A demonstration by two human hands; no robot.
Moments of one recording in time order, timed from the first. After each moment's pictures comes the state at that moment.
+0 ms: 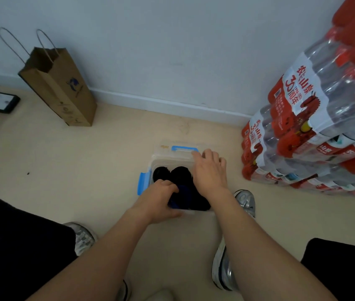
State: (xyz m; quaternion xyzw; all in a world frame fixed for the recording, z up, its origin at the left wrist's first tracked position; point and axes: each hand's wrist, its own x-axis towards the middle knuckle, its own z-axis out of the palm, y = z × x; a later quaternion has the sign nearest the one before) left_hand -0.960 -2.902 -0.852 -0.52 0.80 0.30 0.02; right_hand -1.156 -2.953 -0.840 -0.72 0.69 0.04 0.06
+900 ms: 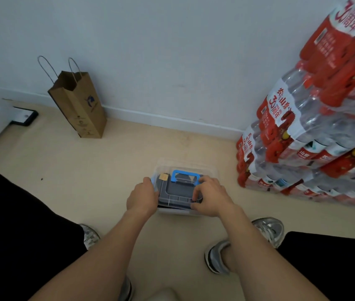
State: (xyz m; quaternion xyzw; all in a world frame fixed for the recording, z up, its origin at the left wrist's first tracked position) left_hand -0.939 -2.887 -0.827 -0.77 0.57 0.30 -0.04; right_hand -1.172 -2.893 -0.803 -0.73 0.63 0.07 0.26
